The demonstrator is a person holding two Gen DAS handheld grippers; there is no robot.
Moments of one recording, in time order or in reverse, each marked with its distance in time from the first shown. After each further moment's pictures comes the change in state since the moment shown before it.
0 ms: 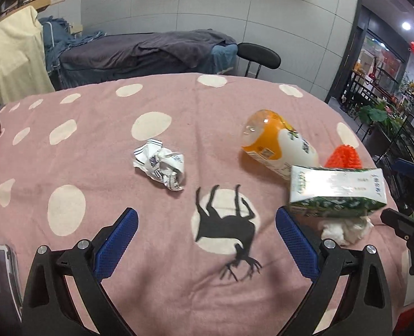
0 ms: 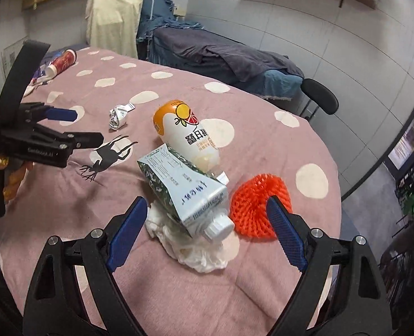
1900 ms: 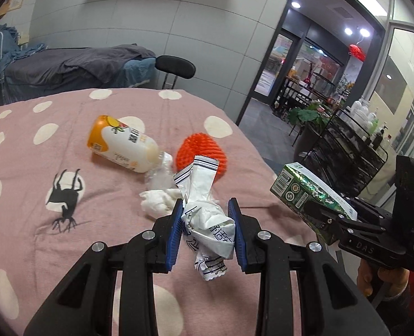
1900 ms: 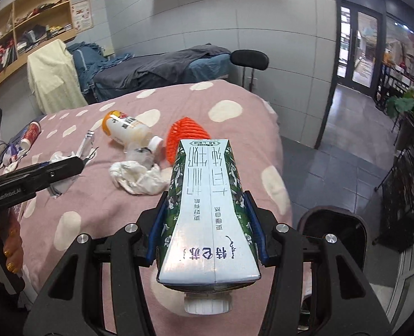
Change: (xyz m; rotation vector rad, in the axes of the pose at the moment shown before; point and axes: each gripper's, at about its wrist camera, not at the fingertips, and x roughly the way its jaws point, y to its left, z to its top) left arm -0.073 -0.156 -0.051 0.094 -0.082 -0.369; right arm -0.094 -0.076 -0.135 0.520 -0.071 -0.098
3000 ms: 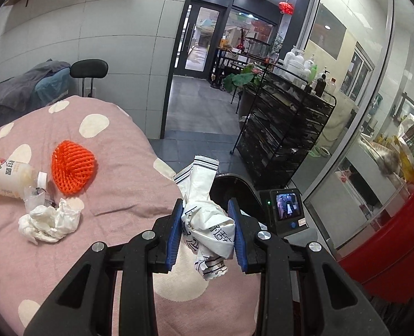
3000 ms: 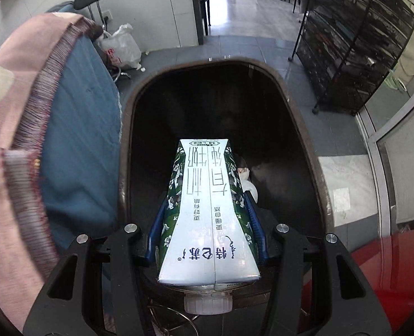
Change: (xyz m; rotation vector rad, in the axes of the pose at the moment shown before) left arm 0.049 -0.139 -0.014 0.273 0.095 -0.220; right arm 0.106 -0.211 -0.151 0.488 0.374 -0.396
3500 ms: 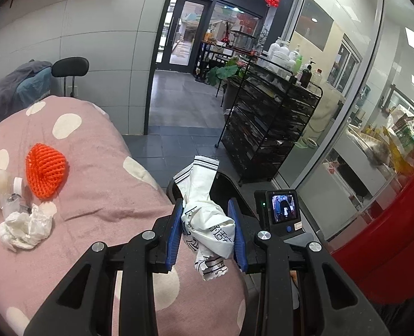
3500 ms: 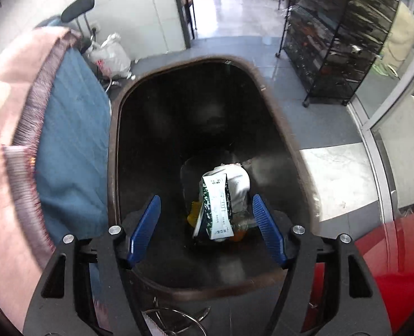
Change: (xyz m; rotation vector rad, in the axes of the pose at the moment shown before) left arm 0.020 -0.026 0.004 0.037 0.037 -0.082; right arm -0.023 -0.018 -0.020 0.088 -0.051 -0.020
